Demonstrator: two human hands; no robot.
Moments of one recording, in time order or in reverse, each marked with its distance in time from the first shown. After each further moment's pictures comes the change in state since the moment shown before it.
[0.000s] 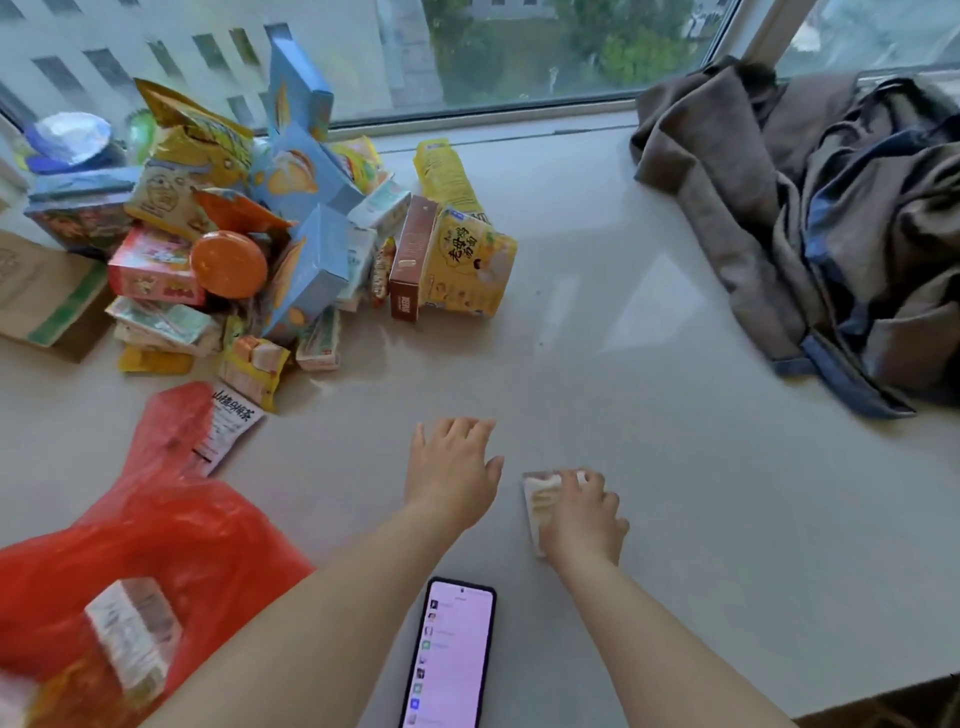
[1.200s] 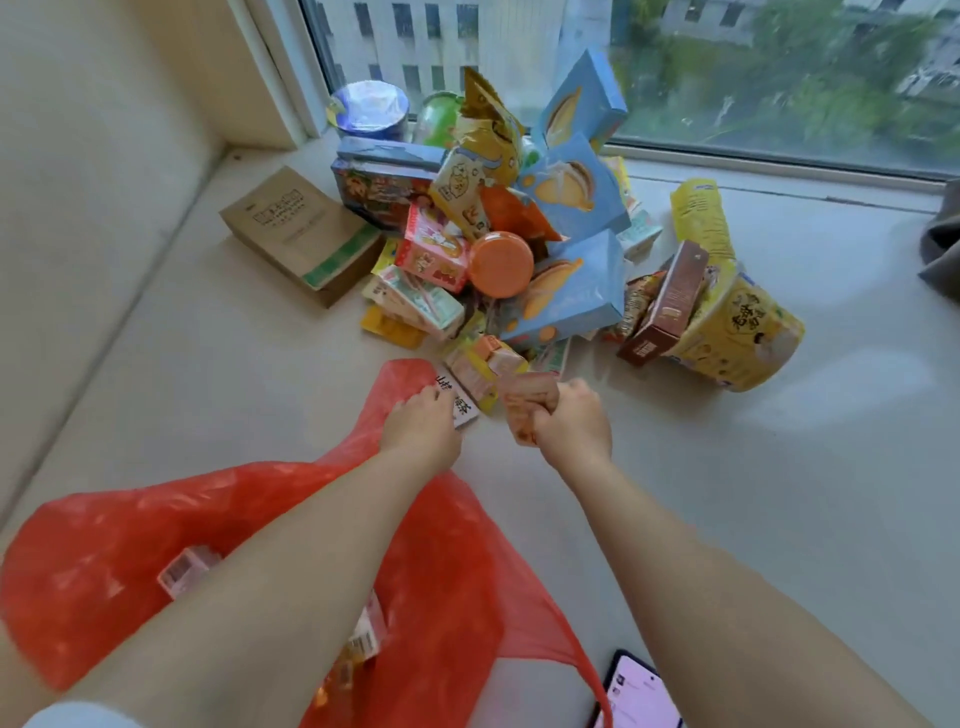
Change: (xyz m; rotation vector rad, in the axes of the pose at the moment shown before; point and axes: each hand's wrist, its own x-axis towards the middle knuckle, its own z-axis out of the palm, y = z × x) left_hand -0.018 -0.265 -0.062 -0.066 -0.028 -0.405; right_hand -0.007 -0.292 -0.028 0.247 0.063 -0.529
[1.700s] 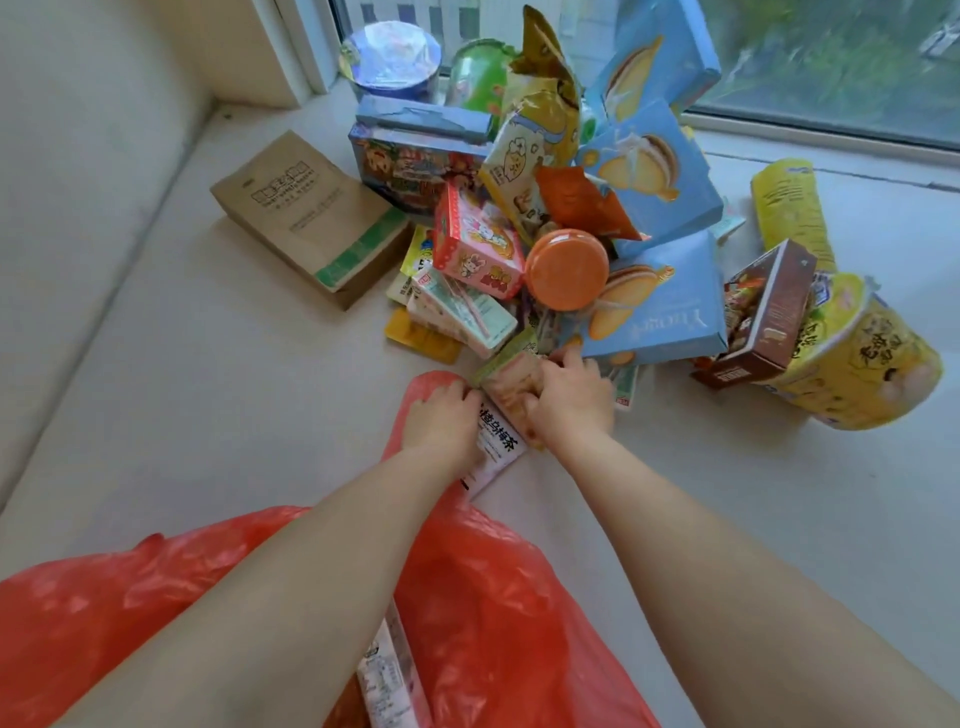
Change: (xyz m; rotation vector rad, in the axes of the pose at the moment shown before) left_hand 0.082 -0.052 0.016 0.030 -0.051 0.113; right_hand 0.080 -0.063 0.055 -0.459 -0.075 -0.120
